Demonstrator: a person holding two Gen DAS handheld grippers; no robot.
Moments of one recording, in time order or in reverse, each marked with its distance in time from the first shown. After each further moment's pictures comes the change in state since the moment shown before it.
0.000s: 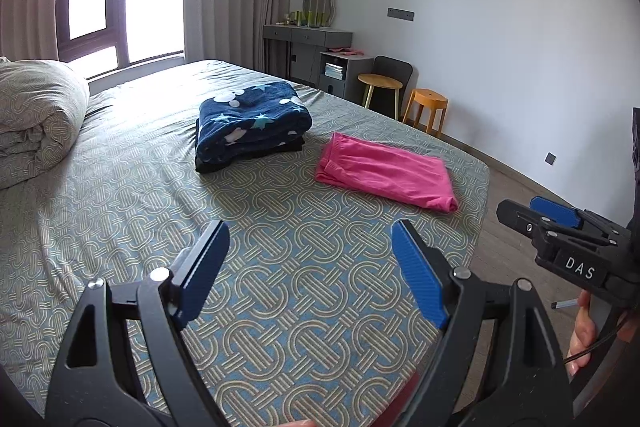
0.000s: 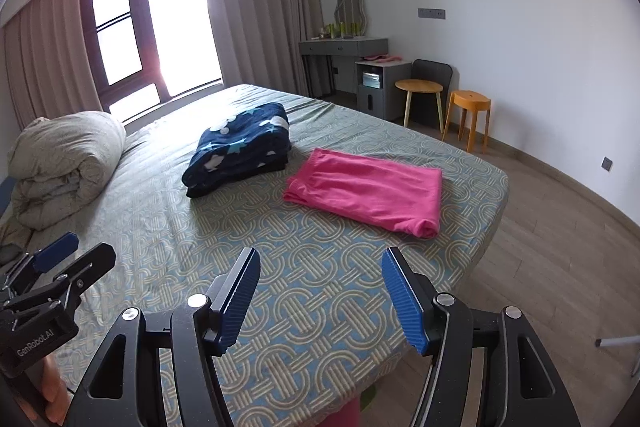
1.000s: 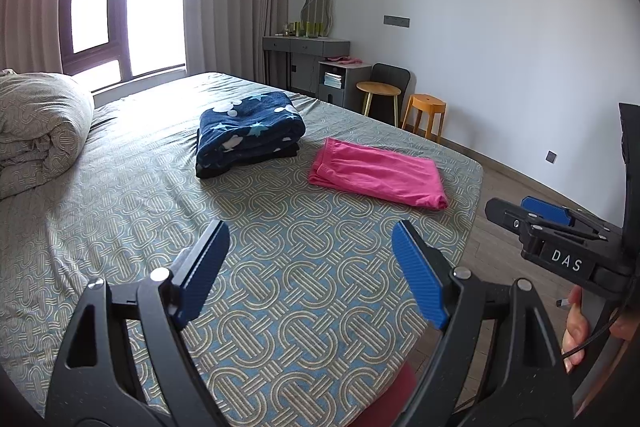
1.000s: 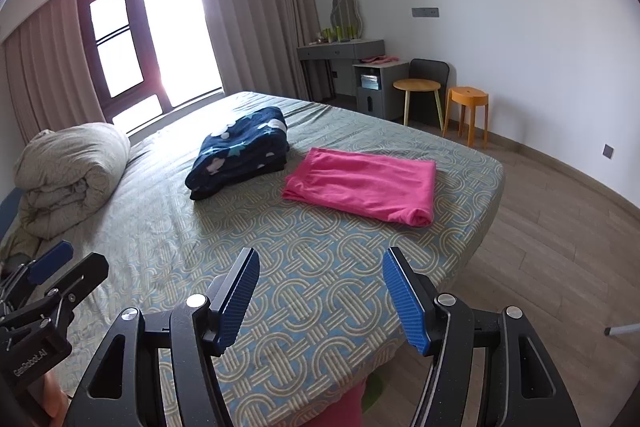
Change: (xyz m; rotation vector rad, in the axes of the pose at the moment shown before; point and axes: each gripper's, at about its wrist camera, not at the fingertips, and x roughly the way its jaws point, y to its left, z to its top) left arm -0.027 -0.024 -0.014 0.031 -0.043 0.020; right arm -0.020 -0.016 -0.018 0.042 -0.022 0.020
